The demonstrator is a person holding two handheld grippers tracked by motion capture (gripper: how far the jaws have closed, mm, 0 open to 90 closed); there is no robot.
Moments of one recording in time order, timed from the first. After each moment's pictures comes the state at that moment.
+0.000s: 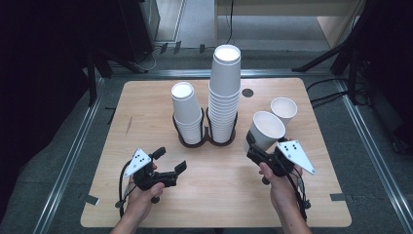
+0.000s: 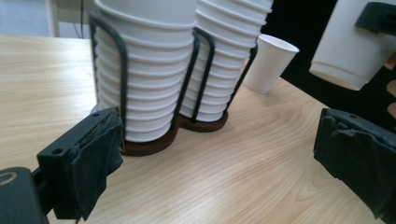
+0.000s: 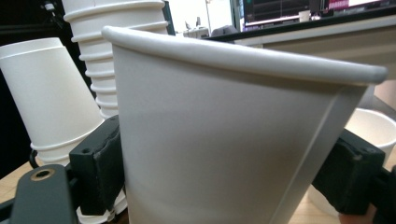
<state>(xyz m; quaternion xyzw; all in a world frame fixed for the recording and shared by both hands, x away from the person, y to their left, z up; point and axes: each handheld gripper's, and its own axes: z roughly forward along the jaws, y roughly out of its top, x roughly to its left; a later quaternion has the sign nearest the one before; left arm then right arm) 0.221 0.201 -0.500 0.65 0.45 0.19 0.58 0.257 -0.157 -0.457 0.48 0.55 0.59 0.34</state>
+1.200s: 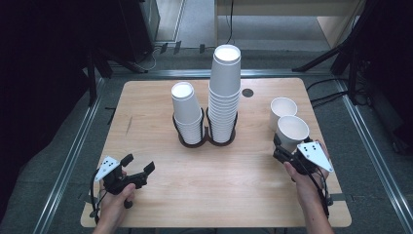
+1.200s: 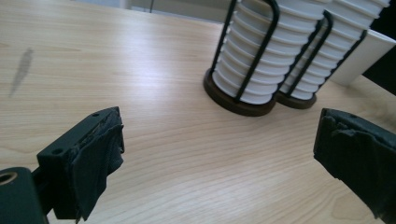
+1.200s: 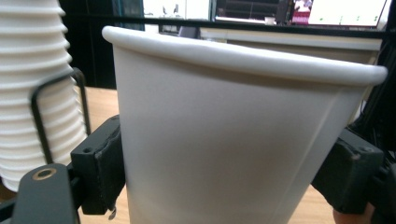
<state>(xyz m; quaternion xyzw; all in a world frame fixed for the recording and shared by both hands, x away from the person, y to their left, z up) 0.211 0.283 -0.526 0.62 0.54 0.23 0.53 0.284 -0.233 -0.504 0.47 0.59 0.51 0.42</state>
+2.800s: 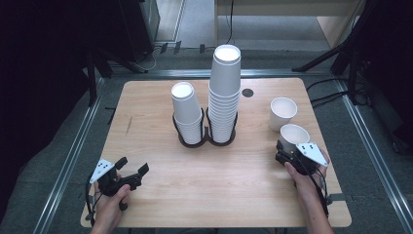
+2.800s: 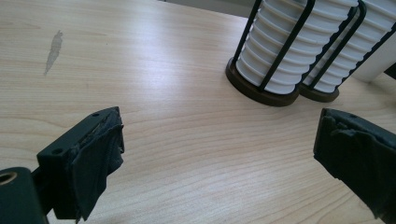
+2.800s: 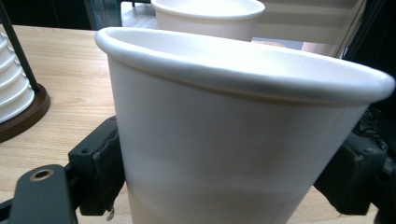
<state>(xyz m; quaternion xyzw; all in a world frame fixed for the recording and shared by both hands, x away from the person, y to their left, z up) 0.208 0.296 -0.538 0.61 0.55 0.23 0.51 0.297 -0.244 -0.537 0.53 0.61 0.43 0.39</state>
